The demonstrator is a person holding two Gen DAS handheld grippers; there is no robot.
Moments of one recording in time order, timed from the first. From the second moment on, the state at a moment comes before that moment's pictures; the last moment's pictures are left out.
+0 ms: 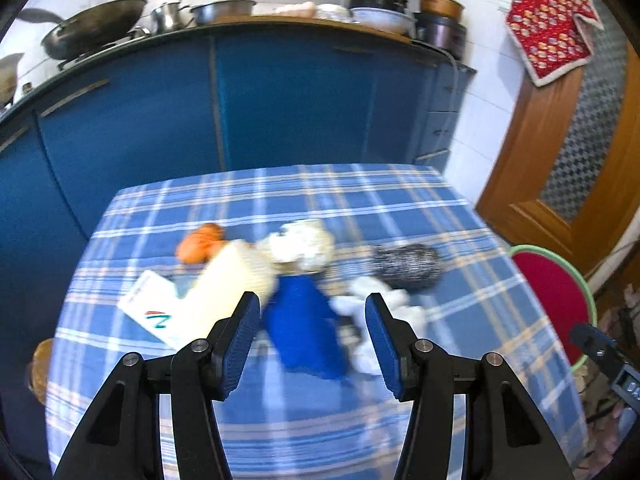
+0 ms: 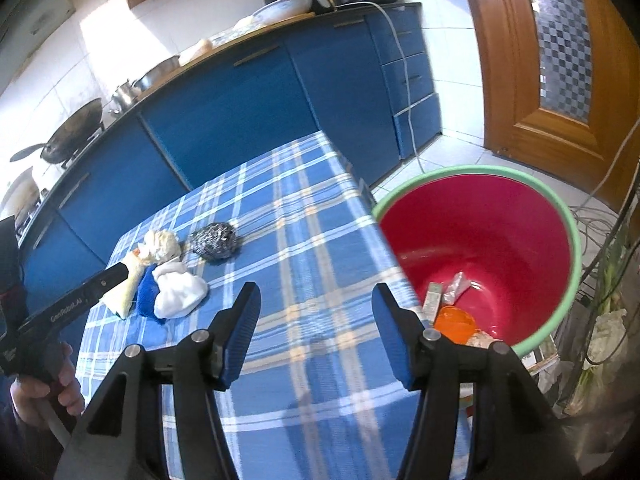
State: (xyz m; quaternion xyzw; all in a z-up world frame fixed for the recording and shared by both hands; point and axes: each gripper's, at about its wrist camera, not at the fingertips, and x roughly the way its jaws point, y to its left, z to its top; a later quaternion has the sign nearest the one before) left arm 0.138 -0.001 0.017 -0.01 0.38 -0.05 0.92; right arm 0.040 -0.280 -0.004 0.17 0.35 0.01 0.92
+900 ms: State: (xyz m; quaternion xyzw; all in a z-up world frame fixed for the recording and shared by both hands) left arm 0.175 0.047 -0.026 0.01 0.40 0.01 0.91; right arm 0.087 -0.189 -0.012 0.12 0.38 0.07 0.91
